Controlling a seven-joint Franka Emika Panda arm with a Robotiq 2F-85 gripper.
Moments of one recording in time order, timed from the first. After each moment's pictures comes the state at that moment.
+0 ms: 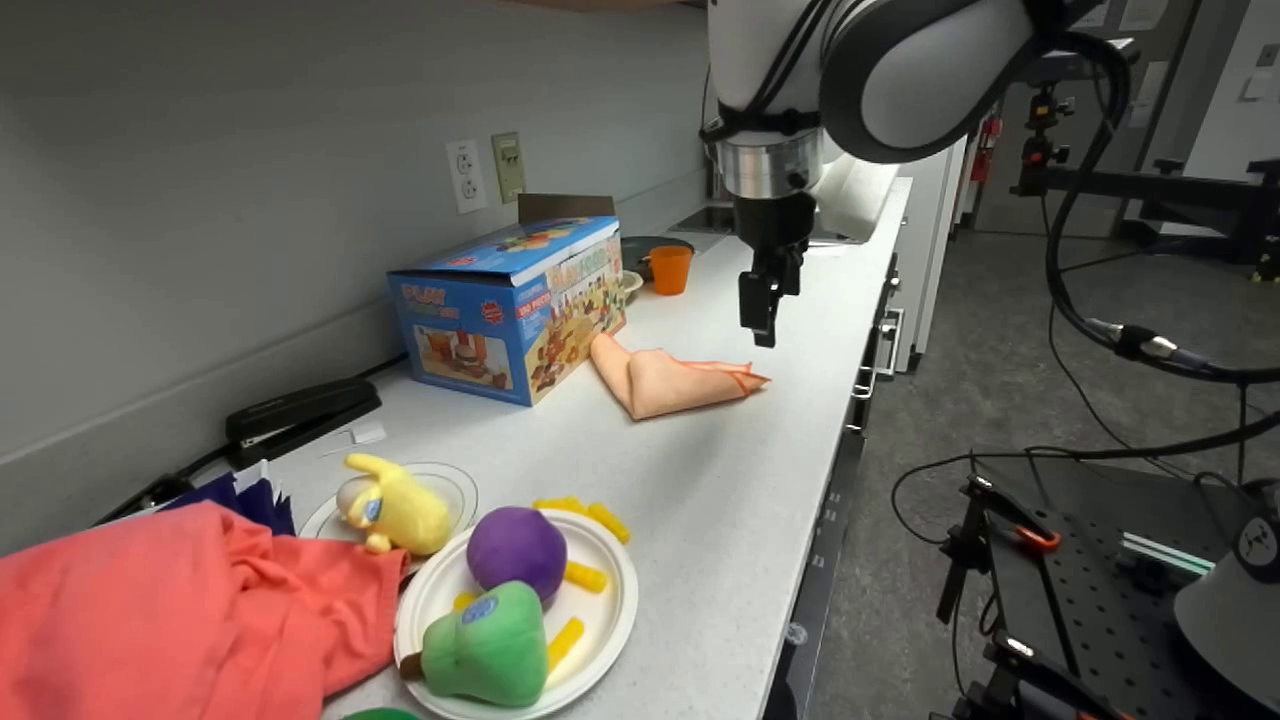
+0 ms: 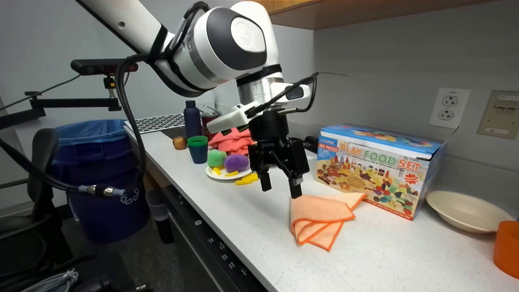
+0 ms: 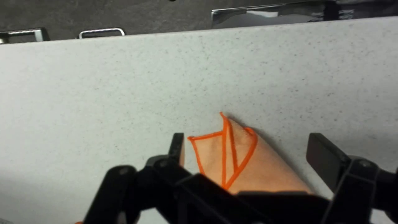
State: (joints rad) arm -0.13 -0.15 0.05 -2.40 -0.39 2.21 0.28
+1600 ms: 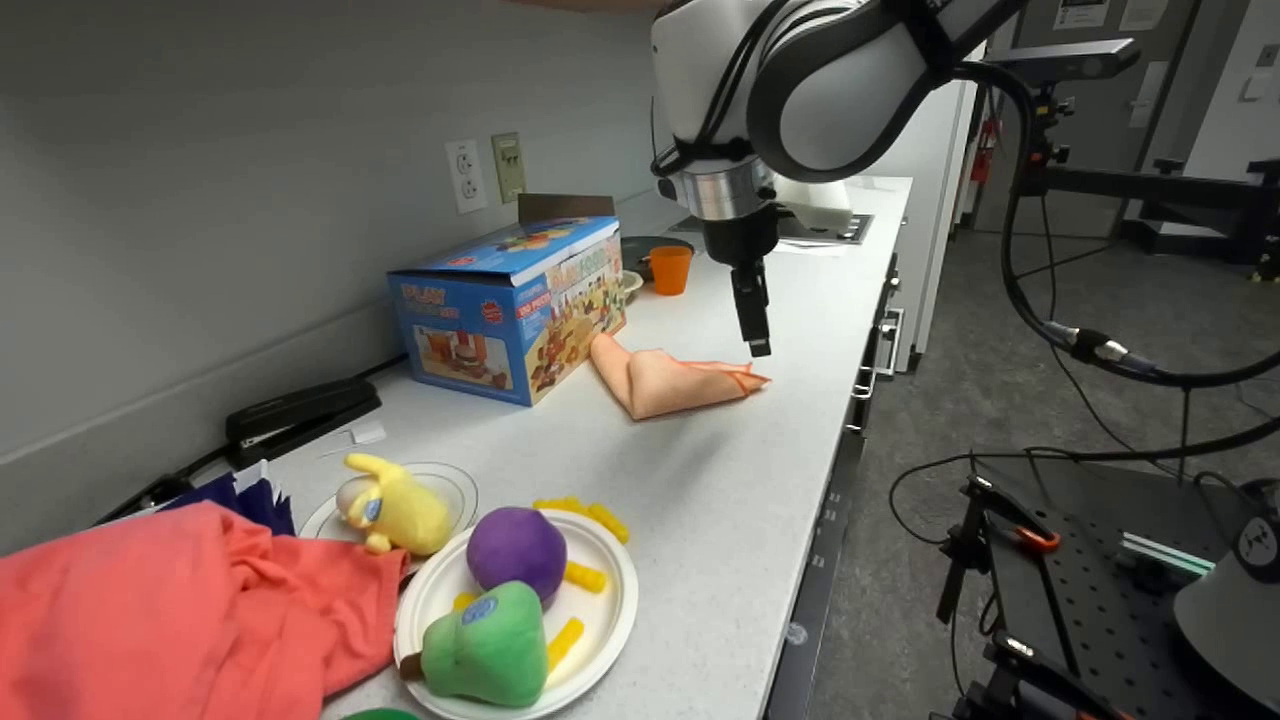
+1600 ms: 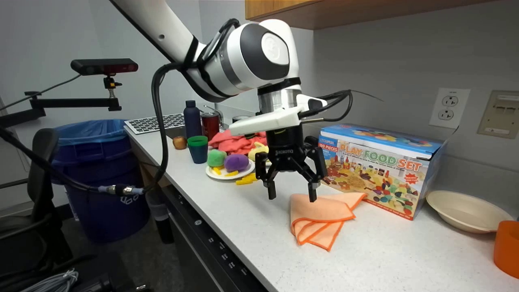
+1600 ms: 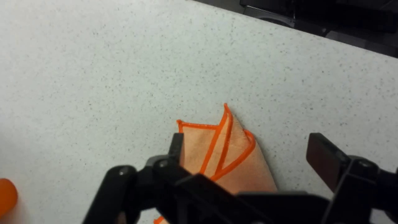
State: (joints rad) arm -0.09 0.02 0.00 -2.26 -0.41 2.14 -0.10
